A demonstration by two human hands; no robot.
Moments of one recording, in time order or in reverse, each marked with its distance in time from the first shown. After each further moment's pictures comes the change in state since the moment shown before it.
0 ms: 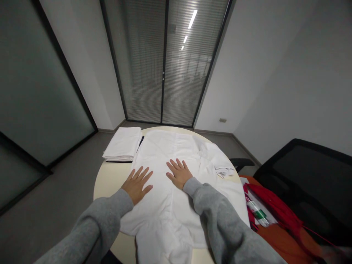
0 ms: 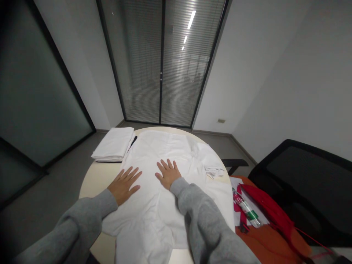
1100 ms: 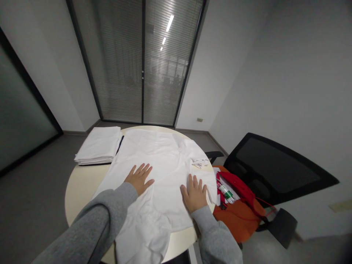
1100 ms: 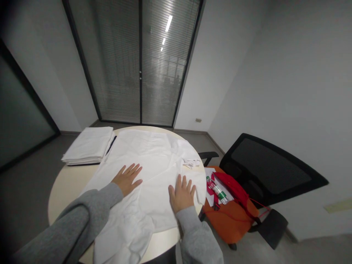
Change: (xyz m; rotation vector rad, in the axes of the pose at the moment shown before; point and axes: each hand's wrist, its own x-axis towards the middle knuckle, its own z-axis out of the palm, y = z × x) left_hand 0.051 0.055 0.023 -0.143 -0.097 0.077; right_hand -0.178 0.008 0.009 -0.085 0.155 0.770
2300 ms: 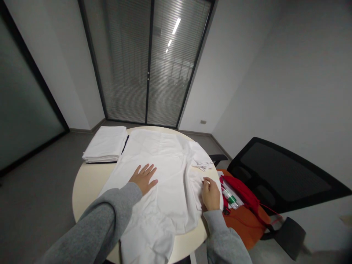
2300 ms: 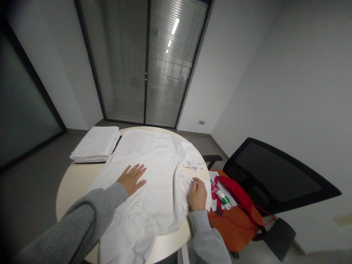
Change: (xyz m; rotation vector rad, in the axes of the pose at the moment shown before) left_hand 0.000 -0.006 0.003 -0.019 -0.004 0.012; right_hand 0.036 0.050 0.002 0.489 0.463 0.038
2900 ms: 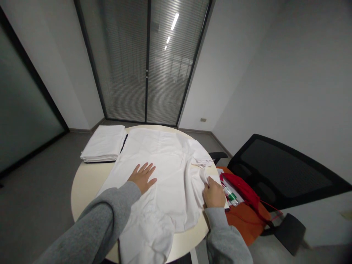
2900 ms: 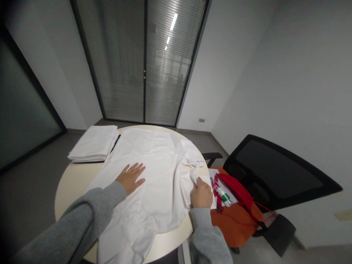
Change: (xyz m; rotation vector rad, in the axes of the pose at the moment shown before) left_hand 0.002 -0.003 0.008 0.016 0.057 0.006; right_hand 0.002 -0.007 -0.023 -0.624 -0.230 0.081
